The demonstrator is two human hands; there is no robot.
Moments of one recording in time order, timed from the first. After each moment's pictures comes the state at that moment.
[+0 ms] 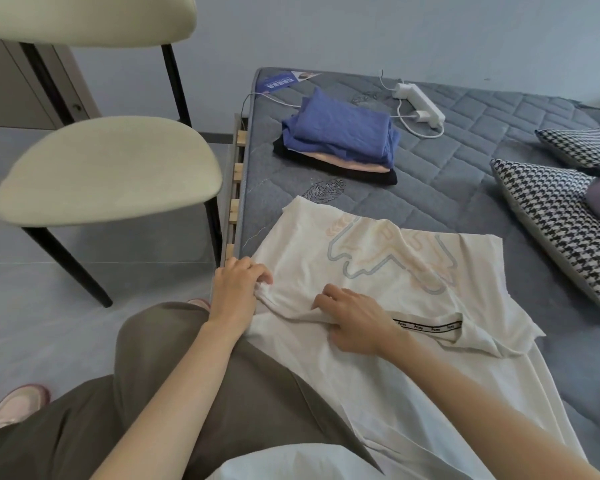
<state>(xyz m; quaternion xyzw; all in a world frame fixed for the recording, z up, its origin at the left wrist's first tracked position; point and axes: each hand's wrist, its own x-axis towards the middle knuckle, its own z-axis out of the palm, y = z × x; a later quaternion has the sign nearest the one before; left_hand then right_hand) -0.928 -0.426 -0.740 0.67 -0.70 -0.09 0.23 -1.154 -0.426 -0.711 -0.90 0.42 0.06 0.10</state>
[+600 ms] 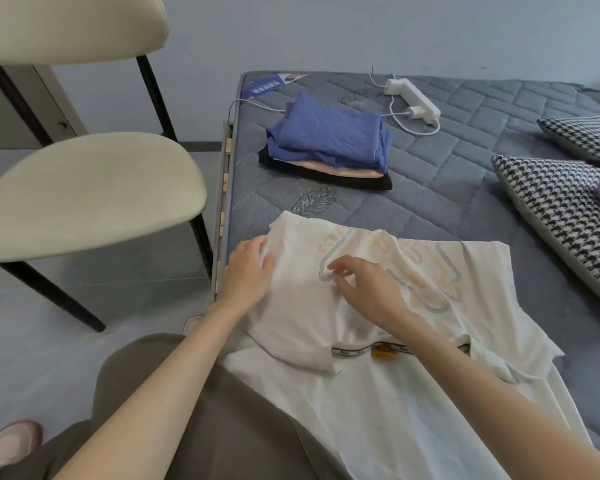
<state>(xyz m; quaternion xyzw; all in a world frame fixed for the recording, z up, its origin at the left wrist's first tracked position) -0.953 -0.508 -0.726 0.69 -0.61 -0.26 0.28 -1.171 -0.493 -0.704 -0.75 0.60 -0.18 0.21</state>
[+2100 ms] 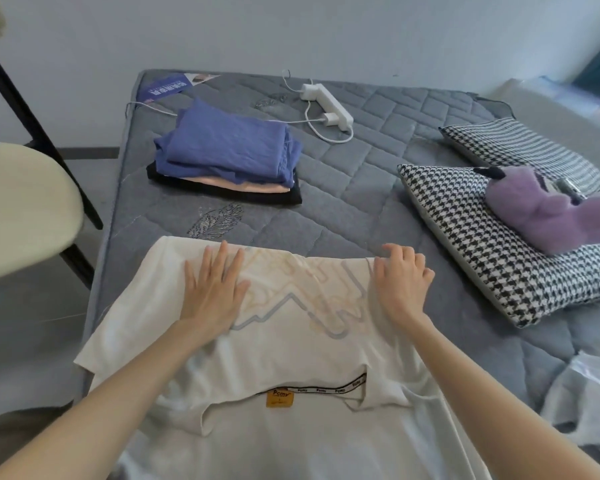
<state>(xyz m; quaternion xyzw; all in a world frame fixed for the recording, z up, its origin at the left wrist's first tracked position) -1.062 -0.564 -0.751 0.65 -0.75 -0.11 0.02 -1.351 -0.547 -0.705 -0.55 0.81 -0.18 -0.03</state>
